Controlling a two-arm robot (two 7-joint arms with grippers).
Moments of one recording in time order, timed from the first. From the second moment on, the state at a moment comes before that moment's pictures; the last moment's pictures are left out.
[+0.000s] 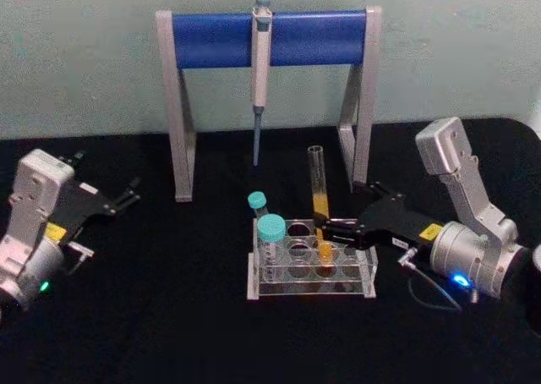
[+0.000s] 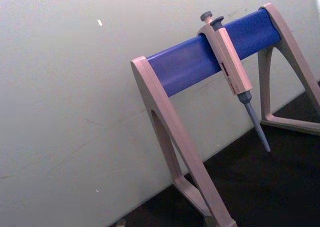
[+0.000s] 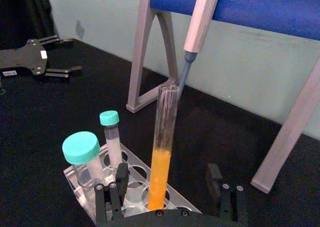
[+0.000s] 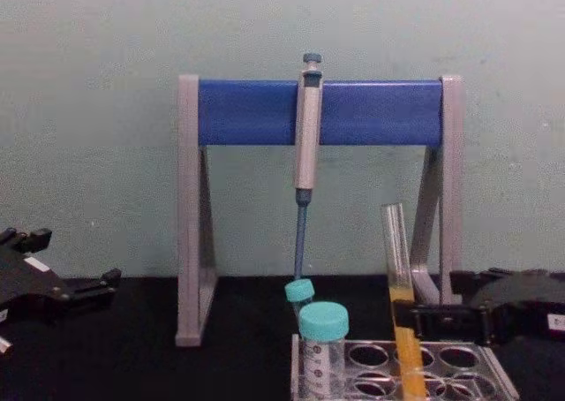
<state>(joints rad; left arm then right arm) -0.20 0.60 0.45 -1.41 -0.25 -0.12 0.03 0.20 0.51 -0.41 -1.61 0.41 0.28 0.38</state>
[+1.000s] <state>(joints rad) -0.20 0.60 0.45 -1.41 -0.25 -0.12 0.03 0.27 0.42 -0.43 -1.50 0.40 0.30 0.38</state>
